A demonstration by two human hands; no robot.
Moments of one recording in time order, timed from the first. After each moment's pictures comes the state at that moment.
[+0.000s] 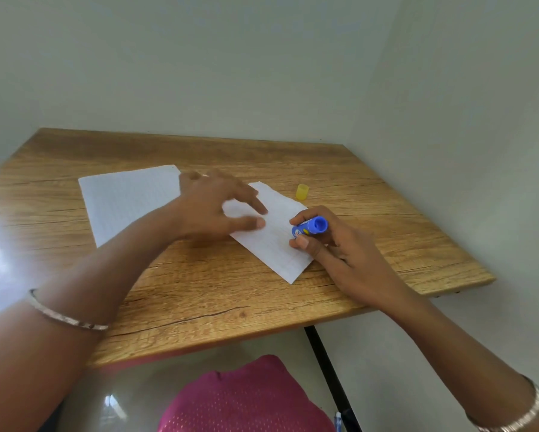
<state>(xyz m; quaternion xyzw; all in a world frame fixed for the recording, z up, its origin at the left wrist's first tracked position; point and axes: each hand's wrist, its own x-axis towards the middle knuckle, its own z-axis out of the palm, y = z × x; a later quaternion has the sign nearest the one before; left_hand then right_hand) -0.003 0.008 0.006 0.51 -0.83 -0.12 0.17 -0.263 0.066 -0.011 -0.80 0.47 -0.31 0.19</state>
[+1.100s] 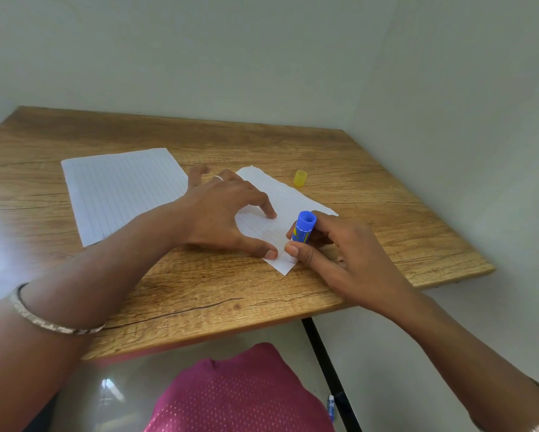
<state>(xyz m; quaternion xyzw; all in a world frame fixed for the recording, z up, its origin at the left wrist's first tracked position) -0.026 0.019 0.001 0.49 -0.87 -0.05 0.07 -0.259 0.078 -0.011 -0.83 0.45 -0.30 0.13</state>
